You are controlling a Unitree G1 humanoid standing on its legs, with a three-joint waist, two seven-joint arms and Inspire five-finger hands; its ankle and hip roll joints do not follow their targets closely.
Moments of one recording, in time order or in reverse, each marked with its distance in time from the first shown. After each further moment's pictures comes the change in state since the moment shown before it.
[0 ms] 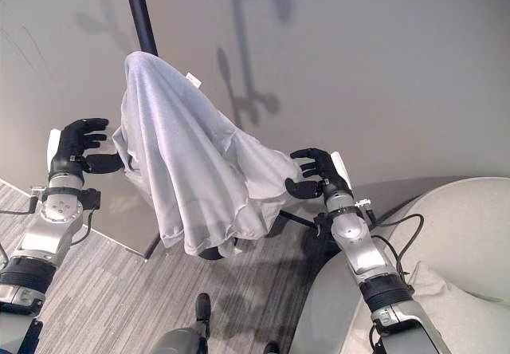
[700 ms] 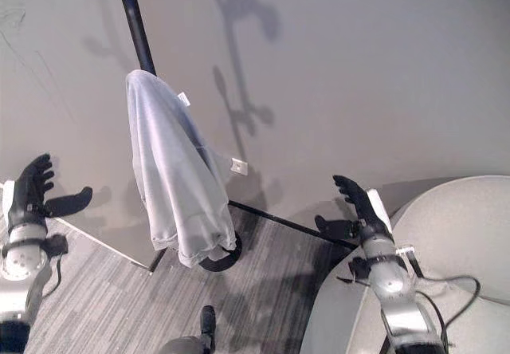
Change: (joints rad) left arm 0.474 -0.149 0.315 -0.235 0.000 -0.017 -0.026; right arm 0.520 0.016 -0.290 -0.264 -0.109 0.002 0.098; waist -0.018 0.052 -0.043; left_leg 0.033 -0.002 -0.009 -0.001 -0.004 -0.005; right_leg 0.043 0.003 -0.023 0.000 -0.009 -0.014
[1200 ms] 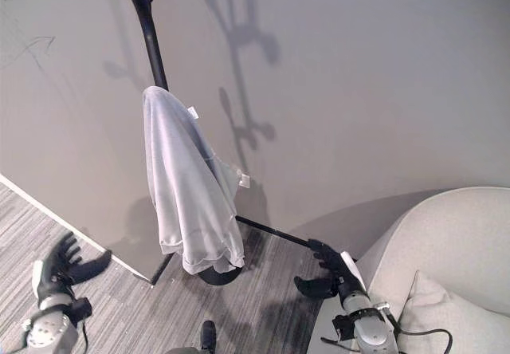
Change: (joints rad) left arm 0.249 -0.256 -0.031 0.075 -0.036 -0.003 -0.078; right arm 0.157 0.140 0.102 0.104 0.008 -0.002 0.117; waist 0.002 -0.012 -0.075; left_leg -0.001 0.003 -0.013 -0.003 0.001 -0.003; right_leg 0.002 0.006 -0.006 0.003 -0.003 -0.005
